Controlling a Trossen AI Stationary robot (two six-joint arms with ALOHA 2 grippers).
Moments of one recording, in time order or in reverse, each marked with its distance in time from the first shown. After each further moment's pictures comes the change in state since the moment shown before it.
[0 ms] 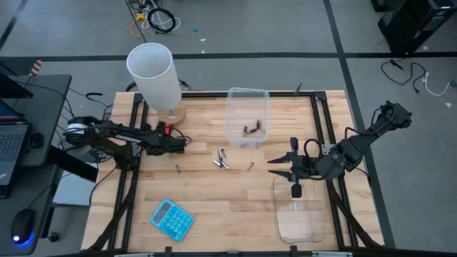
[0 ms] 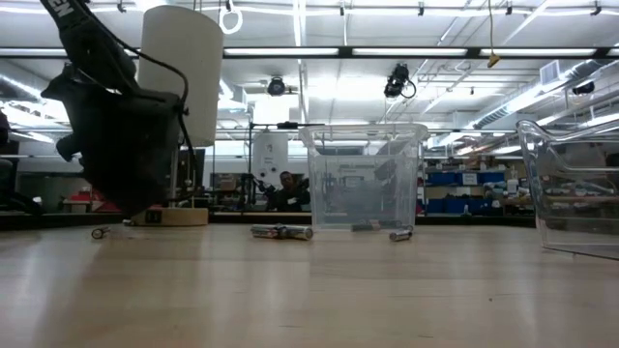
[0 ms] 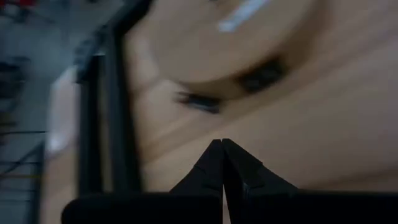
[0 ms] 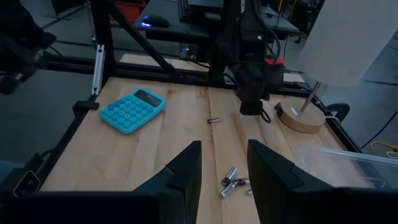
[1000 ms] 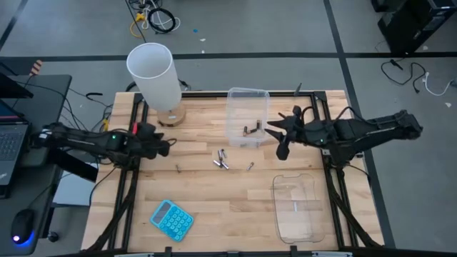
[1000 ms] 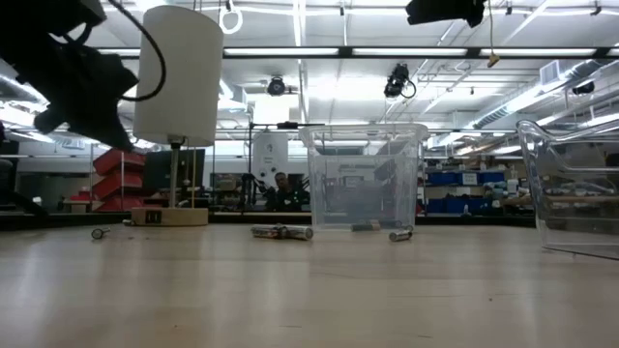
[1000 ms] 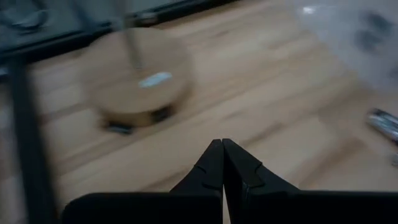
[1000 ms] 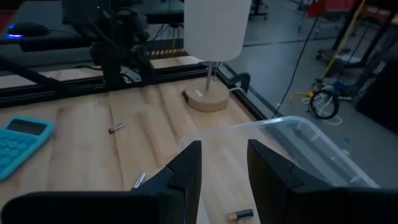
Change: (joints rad) left arm -0.297 -0.775 -0.019 -0.194 0.061 -0.106; right arm -0.419 -0.066 0.000 -0.060 -0.058 0.046
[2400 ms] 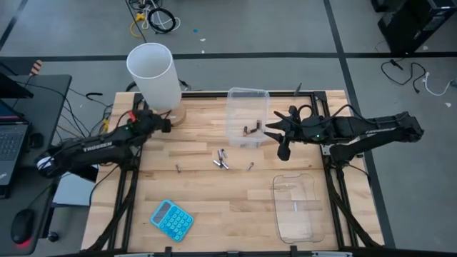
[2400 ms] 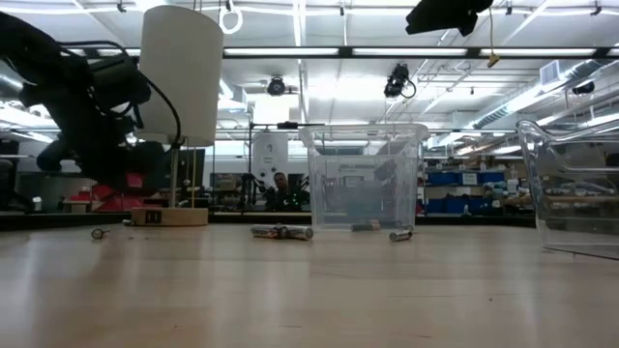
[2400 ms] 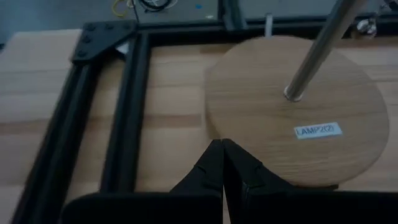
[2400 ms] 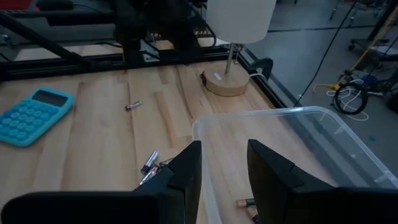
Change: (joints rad) left arm 0.761 0.198 -0.208 0.561 0.103 0.351; right arm -0.074 0.000 0.000 -0.046 -0.171 -0.053
